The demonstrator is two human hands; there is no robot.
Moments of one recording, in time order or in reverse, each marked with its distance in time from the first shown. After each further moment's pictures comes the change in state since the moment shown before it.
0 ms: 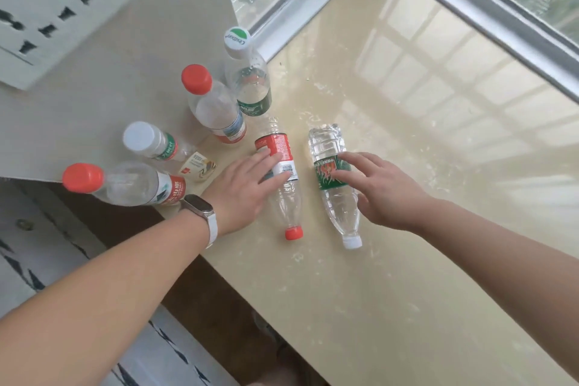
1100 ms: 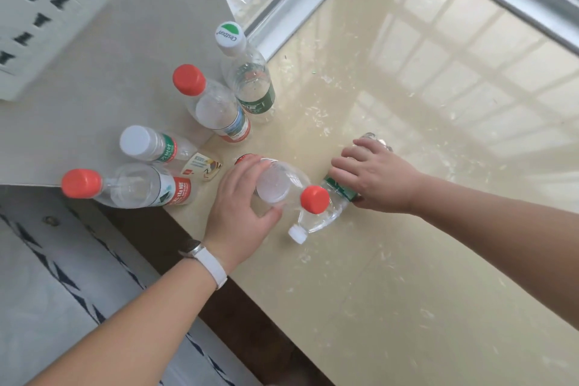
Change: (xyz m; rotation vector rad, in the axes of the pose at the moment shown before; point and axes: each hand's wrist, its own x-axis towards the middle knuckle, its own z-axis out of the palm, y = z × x) left_hand -0.019 0.044 -0.008 -0.600 0.425 -0.509; right_hand 0.036 0.021 0.011 -0.276 0.092 -0.391
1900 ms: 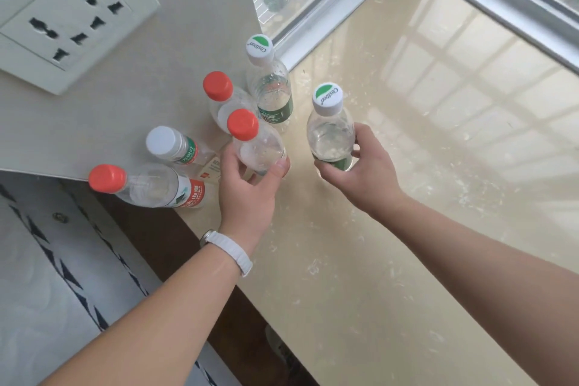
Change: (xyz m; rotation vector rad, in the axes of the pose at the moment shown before) left_hand 0.034 0.033 -0.007 -0.690 0.355 -0.425; right_hand 0.064 -0.044 -0.035 0.998 0.442 0.944
